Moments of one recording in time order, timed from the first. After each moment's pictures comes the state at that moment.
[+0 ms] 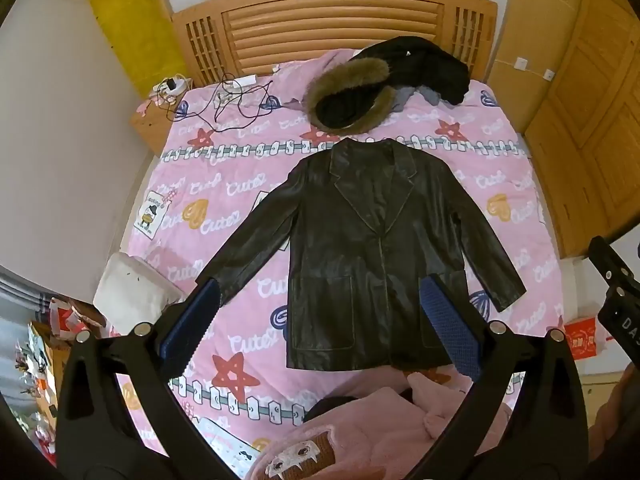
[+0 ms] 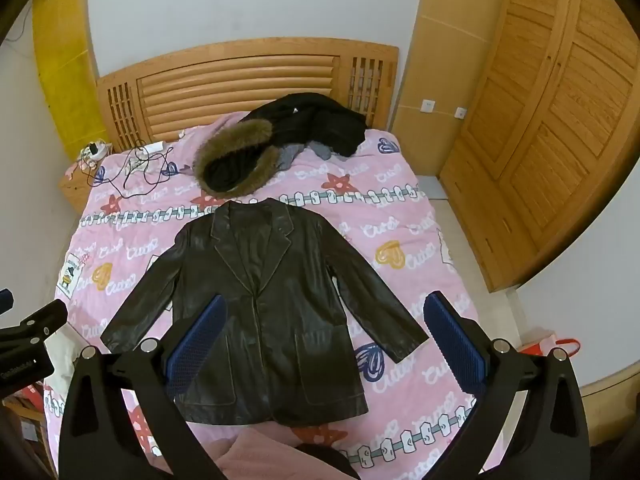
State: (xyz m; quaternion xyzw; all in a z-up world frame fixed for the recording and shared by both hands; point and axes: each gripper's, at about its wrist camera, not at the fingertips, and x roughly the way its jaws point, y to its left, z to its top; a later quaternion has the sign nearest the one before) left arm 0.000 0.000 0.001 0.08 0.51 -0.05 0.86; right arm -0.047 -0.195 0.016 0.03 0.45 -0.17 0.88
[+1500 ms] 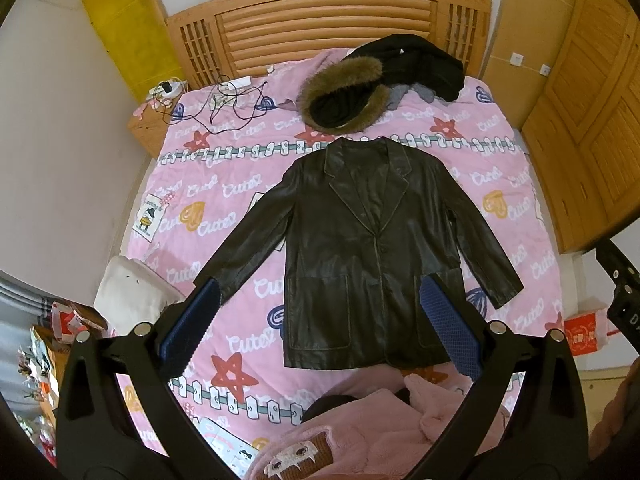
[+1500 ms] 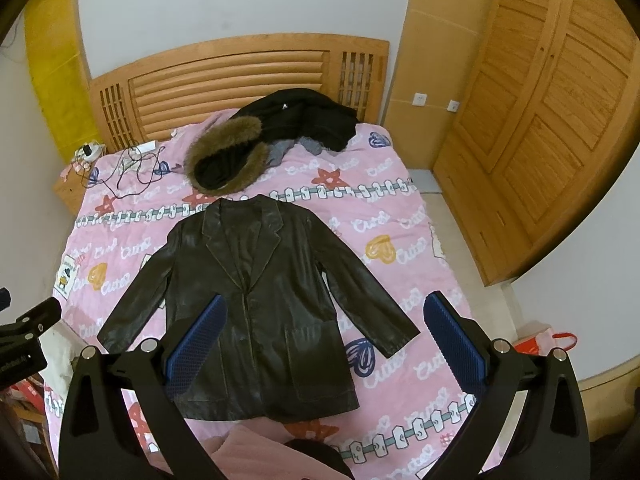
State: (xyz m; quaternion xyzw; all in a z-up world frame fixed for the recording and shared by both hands) left arm -0.001 -0.004 0.008 0.08 0.51 -0.05 0.85; right arm -0.057 -0.210 0.017 0.04 0.46 -0.18 0.87
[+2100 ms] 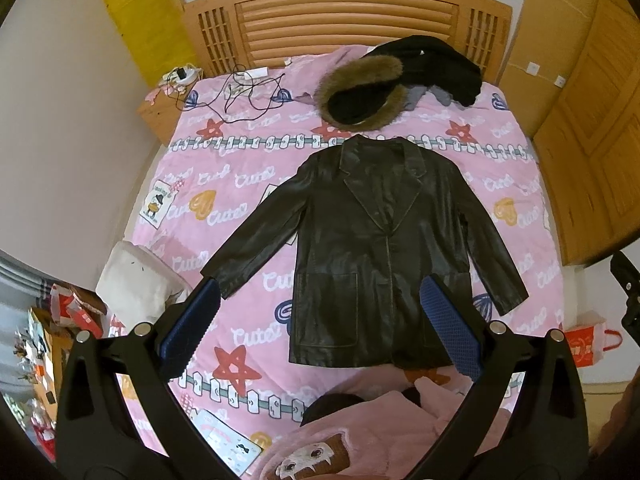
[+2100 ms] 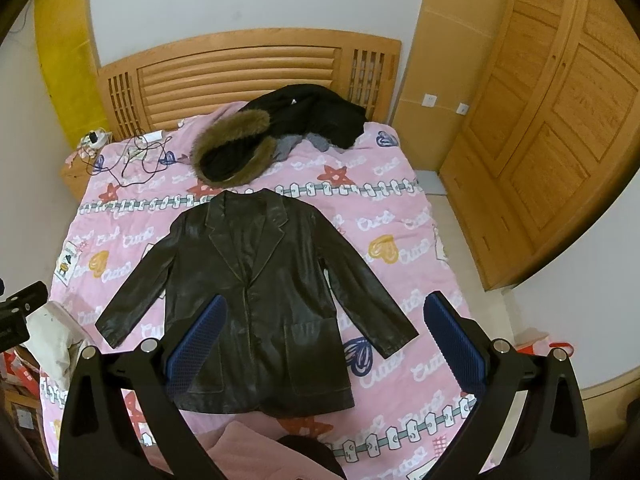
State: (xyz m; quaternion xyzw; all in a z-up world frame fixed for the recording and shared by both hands) left arm 0.007 0.025 -0.005 0.06 0.52 -0.02 0.85; right arm -0.053 -0.212 0.021 0.02 0.47 -0.16 0.87
